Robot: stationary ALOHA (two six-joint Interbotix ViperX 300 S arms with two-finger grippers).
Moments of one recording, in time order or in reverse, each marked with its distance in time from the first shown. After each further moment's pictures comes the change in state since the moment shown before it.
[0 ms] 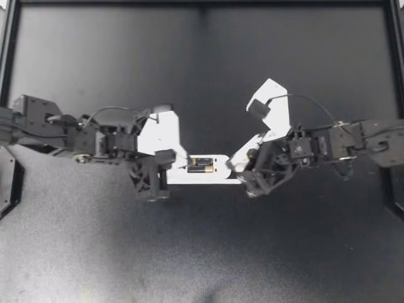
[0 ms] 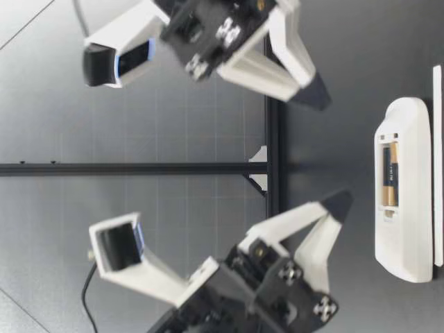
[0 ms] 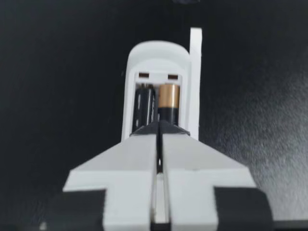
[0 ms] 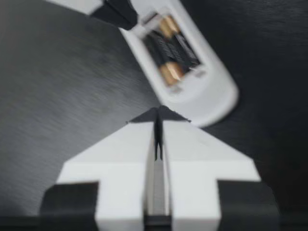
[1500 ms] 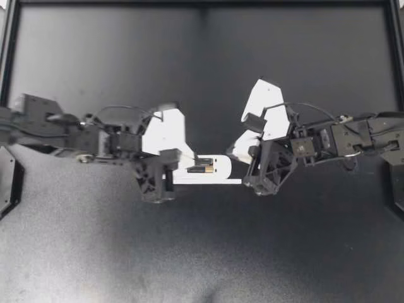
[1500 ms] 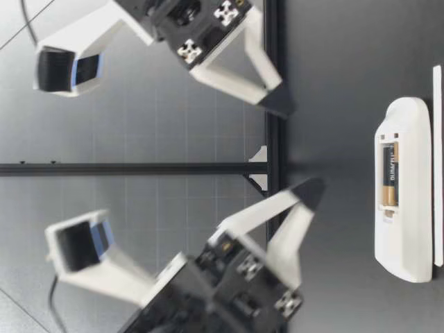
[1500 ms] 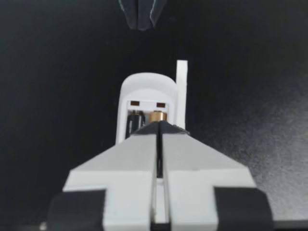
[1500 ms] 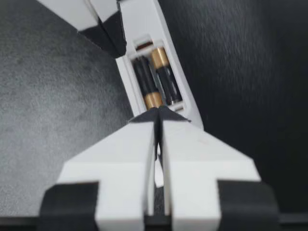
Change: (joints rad) left arm -0.017 -0.081 -0.005 -0.003 0.025 -0.015; right arm -0.002 -0.031 -0.058 -0.241 0.054 -0.069
